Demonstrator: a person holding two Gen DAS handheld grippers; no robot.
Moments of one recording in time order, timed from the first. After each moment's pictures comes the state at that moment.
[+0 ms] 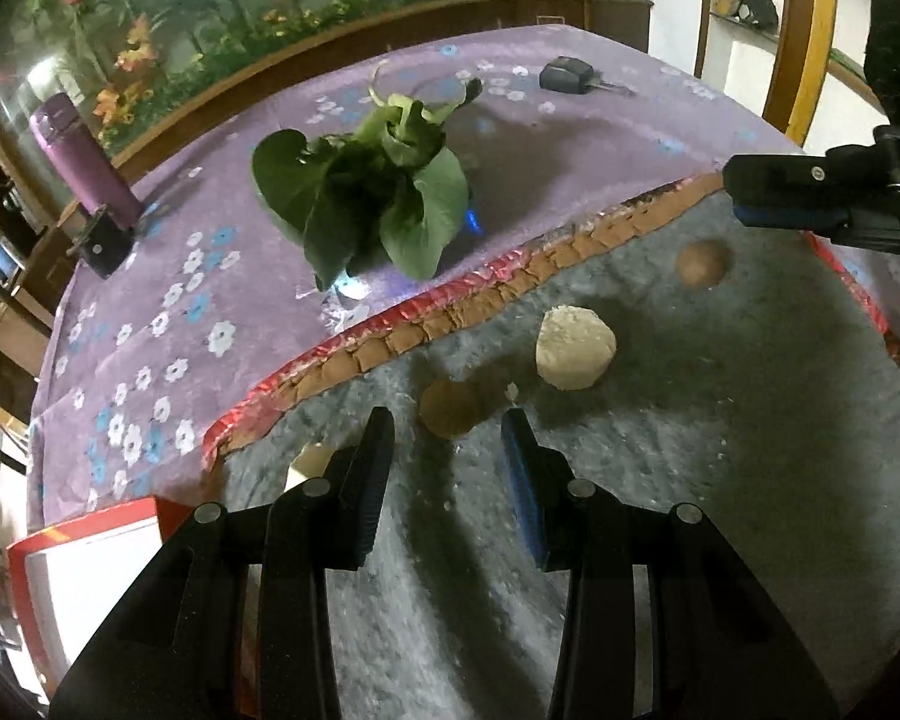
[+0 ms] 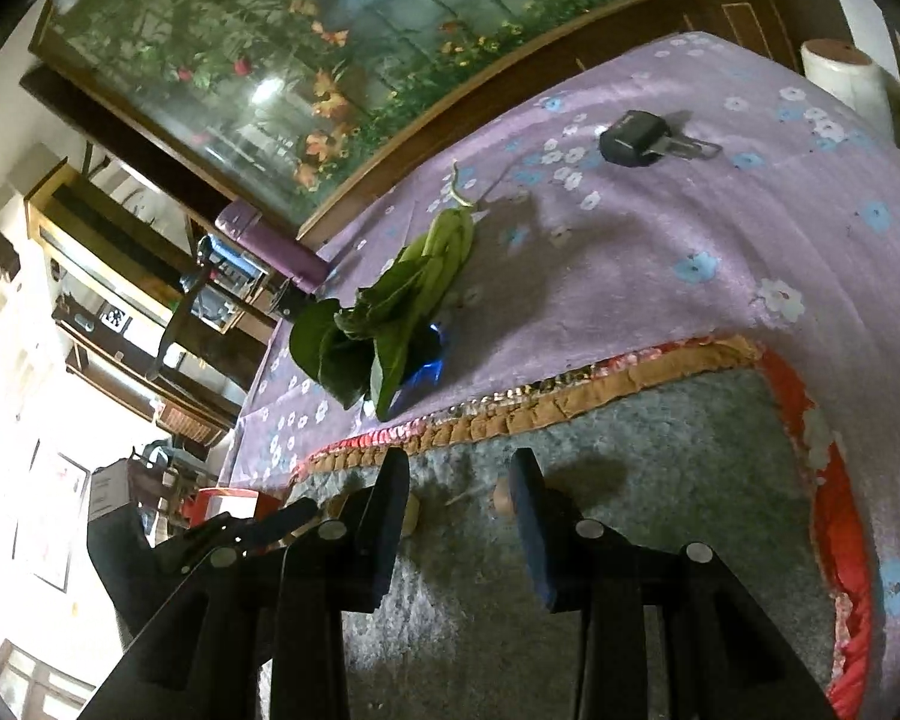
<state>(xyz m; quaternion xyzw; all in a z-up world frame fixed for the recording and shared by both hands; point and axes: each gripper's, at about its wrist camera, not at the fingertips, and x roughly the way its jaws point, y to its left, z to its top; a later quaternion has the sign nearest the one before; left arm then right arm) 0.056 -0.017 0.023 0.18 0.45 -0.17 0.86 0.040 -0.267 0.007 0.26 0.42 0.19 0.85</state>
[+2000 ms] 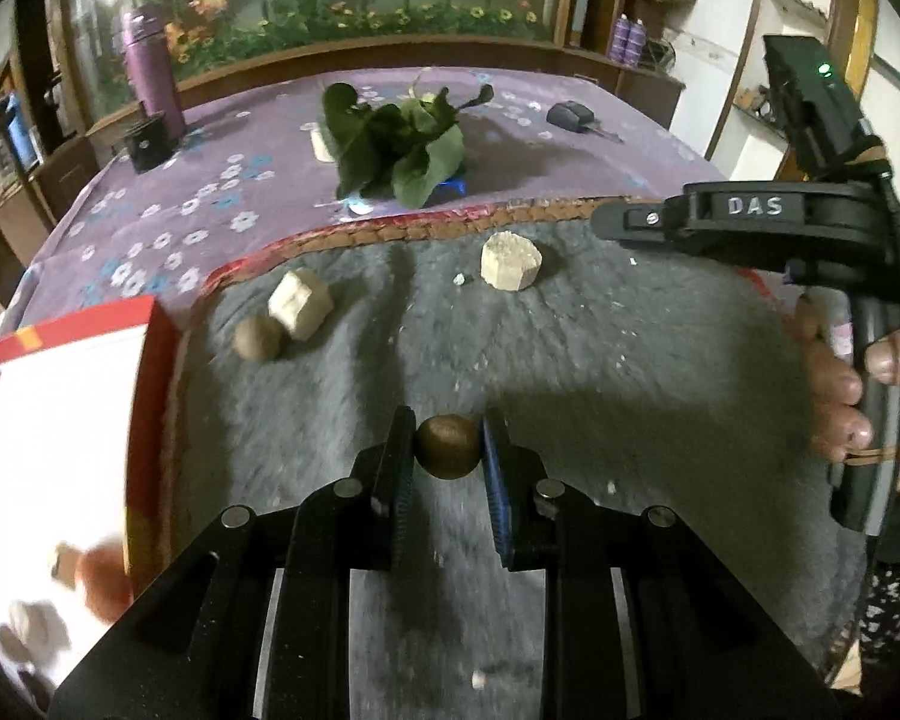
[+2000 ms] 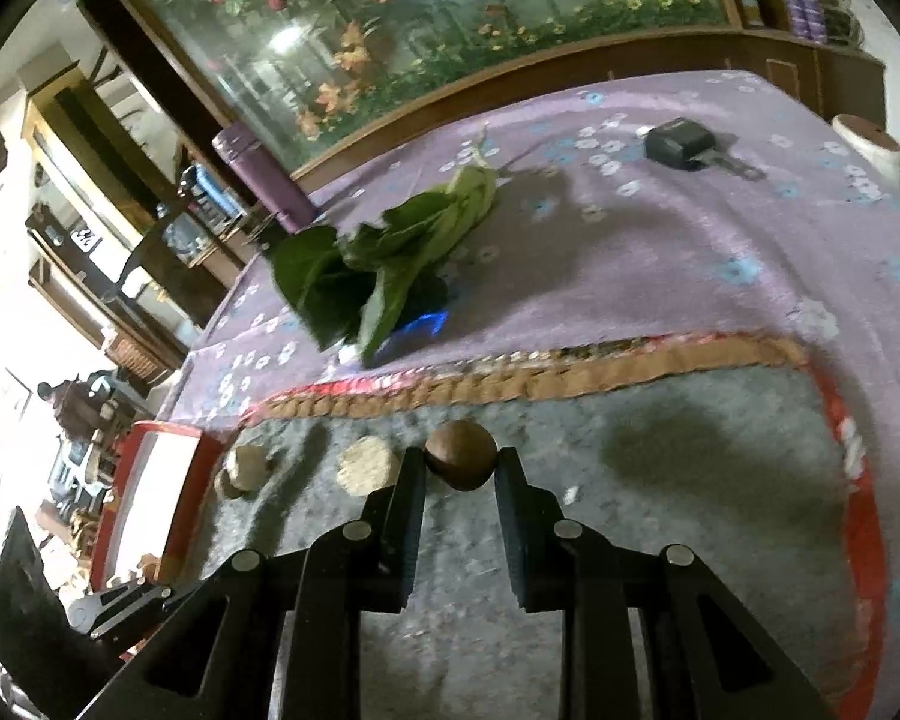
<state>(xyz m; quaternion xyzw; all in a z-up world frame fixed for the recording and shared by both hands) -0.032 0.008 0.028 0.05 0.43 -0.15 0.89 0.035 -0.214 -0.006 0.15 0.43 0.18 0.87</state>
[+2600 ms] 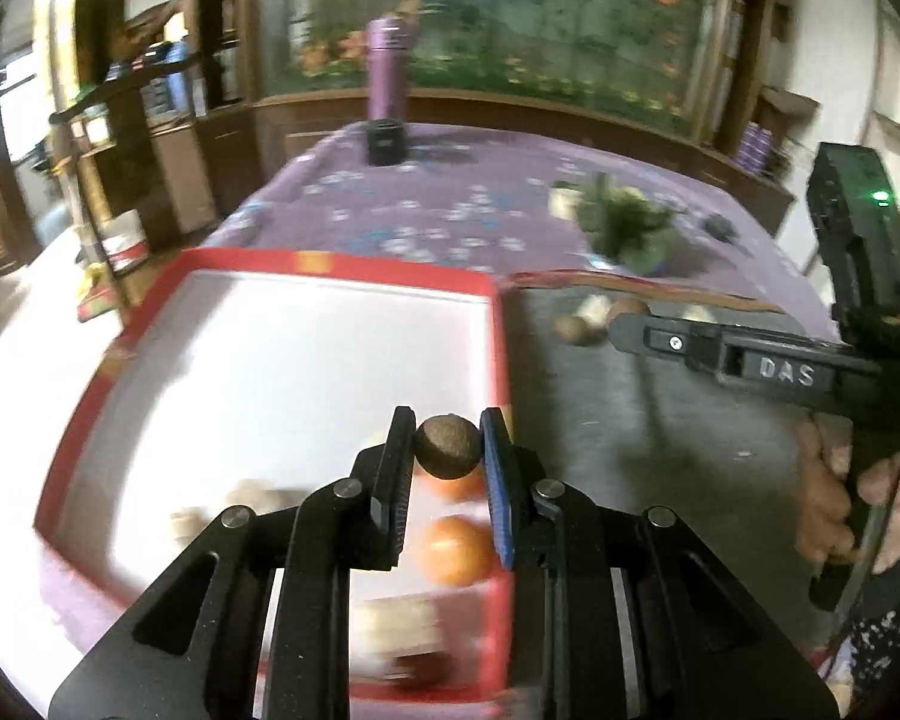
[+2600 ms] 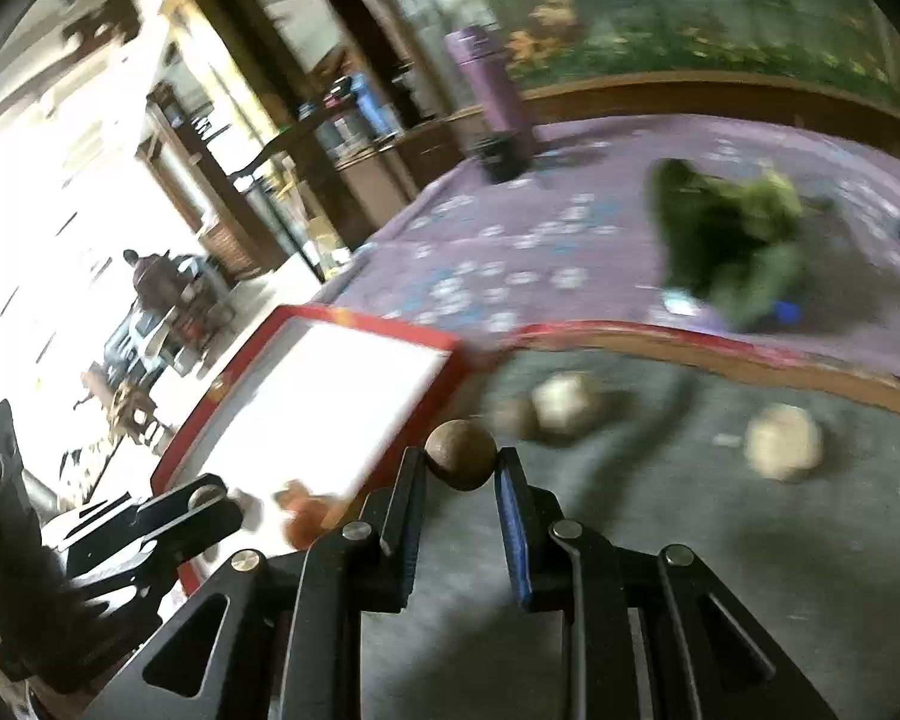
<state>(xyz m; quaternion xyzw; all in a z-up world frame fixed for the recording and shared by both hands) -0.098 0.162 0.065 -0.03 0.38 0.00 0.93 -0.015 -0.027 0.013 0.04 0.41 0.34 0.84</state>
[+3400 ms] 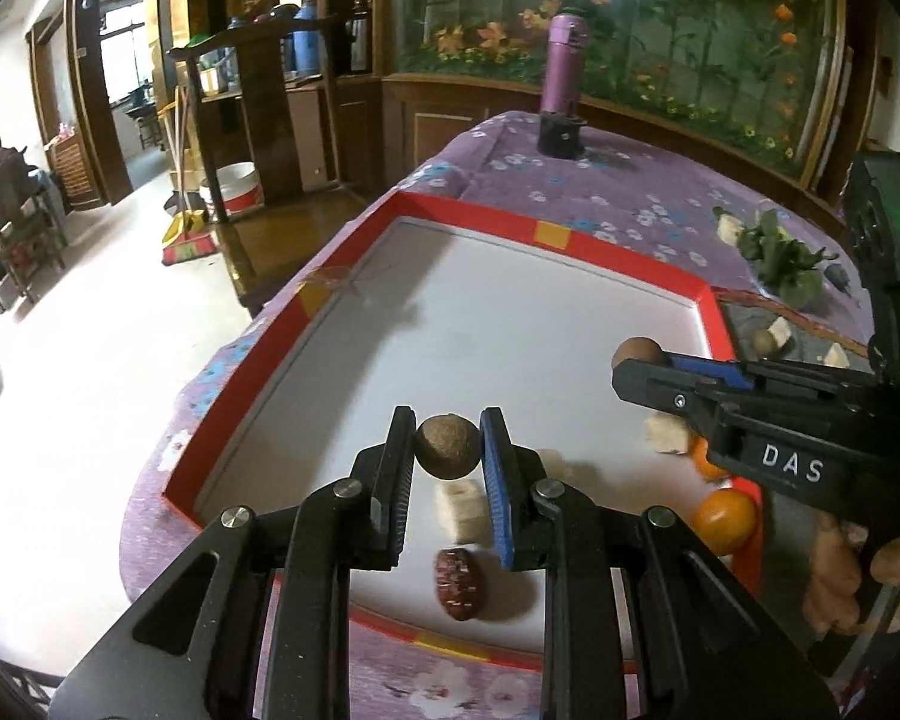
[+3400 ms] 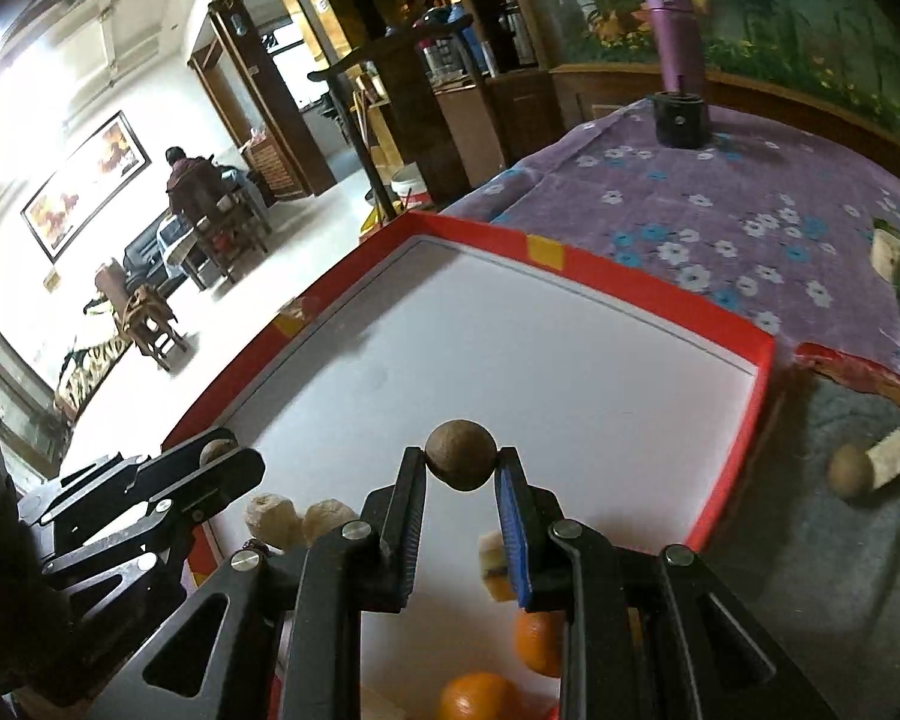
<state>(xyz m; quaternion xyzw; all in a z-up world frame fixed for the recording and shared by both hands) -0.120 0.267 0.043 -0.07 0.38 0.12 0.91 -0.035 0.128 -0.018 -0.05 0.43 0.39 0.81</state>
